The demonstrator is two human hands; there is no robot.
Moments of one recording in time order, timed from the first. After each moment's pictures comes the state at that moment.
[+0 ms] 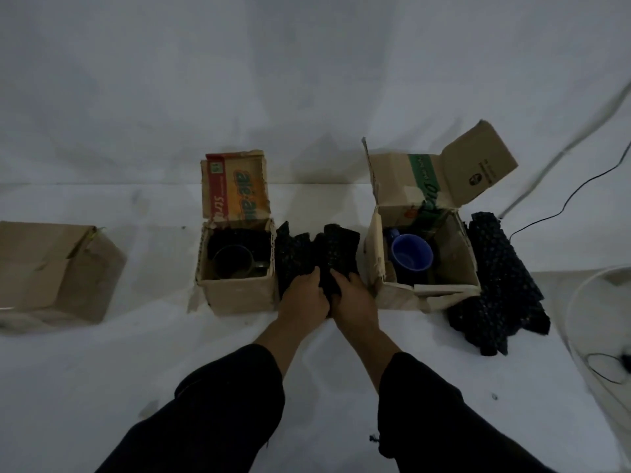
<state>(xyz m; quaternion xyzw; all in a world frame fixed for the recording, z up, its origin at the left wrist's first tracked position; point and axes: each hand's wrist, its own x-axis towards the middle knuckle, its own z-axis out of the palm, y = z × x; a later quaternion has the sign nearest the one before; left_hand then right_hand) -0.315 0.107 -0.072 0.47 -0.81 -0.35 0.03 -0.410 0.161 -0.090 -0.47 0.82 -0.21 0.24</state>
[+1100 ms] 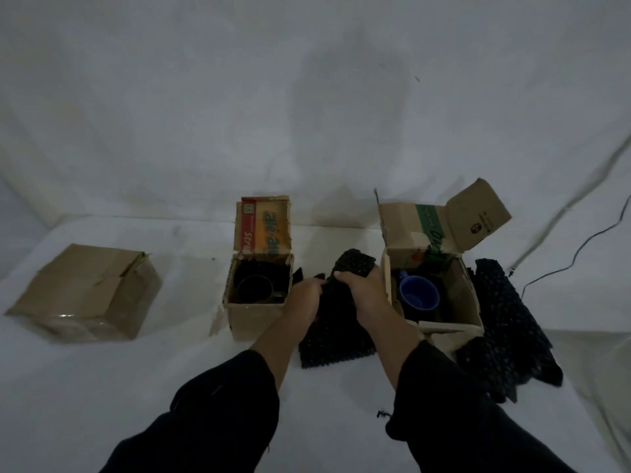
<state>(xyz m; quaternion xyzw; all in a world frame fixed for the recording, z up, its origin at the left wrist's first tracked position) -0.309 0.090 0.011 0.57 -0.45 -0.66 0.20 -0.416 0.121 0.003 -0.14 0.65 -0.58 0.46</state>
